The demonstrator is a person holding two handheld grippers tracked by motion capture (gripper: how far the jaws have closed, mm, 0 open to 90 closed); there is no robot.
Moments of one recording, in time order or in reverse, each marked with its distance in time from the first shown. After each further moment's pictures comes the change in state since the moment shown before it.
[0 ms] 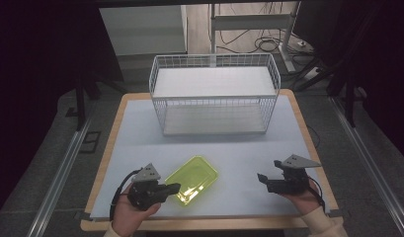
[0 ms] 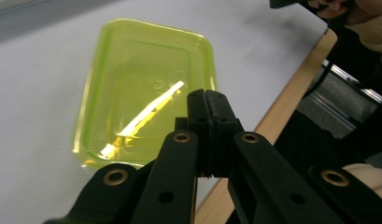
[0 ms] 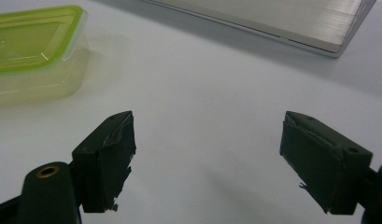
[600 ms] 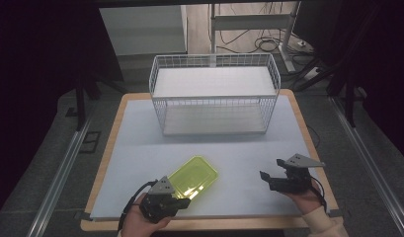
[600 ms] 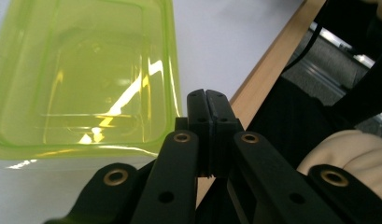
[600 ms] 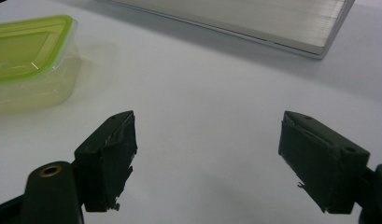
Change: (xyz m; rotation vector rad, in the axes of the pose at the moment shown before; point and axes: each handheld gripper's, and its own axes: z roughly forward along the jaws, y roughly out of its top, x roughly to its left) left arm -0.024 -0.013 0.023 0.113 -0.033 0.050; right arm -0.005 0.000 -0.003 -0.027 -0.025 0.026
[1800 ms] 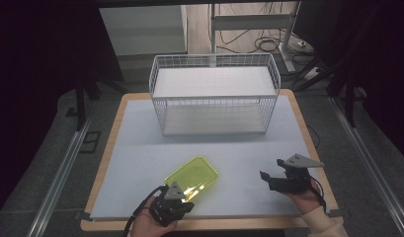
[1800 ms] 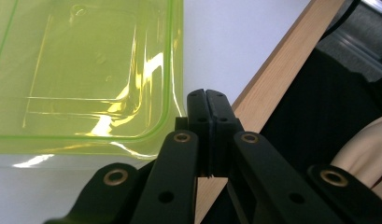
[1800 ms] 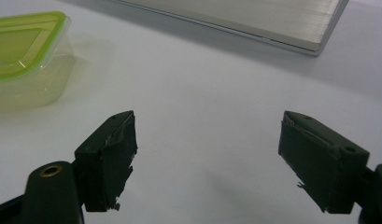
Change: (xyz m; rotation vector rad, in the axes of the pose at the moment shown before) left arm -0.005 -0.005 0.028 0.101 0.083 0.034; right arm -0.001 -0.002 0.002 0.009 -0.016 -0.003
